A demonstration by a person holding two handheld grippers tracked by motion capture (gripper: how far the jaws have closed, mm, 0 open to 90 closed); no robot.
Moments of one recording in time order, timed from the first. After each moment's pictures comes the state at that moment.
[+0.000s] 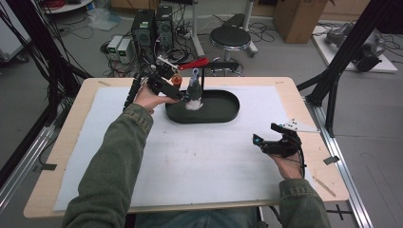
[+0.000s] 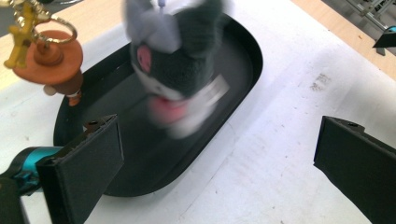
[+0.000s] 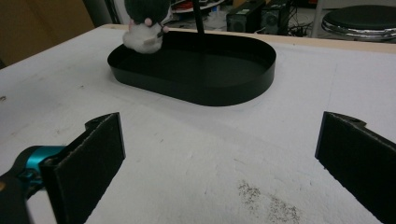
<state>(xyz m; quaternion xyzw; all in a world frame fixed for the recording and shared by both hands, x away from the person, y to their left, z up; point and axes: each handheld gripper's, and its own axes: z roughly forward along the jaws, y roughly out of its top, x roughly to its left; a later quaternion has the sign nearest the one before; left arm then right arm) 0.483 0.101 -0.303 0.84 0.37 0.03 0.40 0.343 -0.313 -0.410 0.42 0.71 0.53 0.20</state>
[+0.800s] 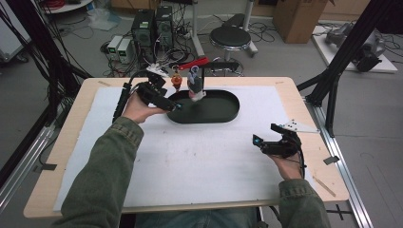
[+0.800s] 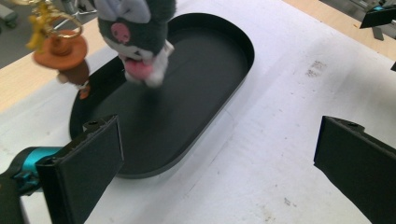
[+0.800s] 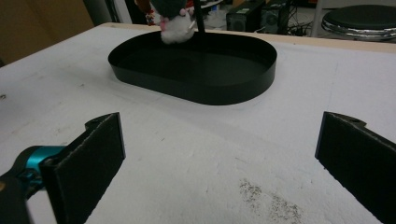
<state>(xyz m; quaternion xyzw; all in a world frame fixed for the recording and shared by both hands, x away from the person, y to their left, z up) 0.442 0.128 -0.303 0.84 0.34 0.09 0.41 0.342 -0.312 -0.409 0.42 0.71 0.53 0.20</state>
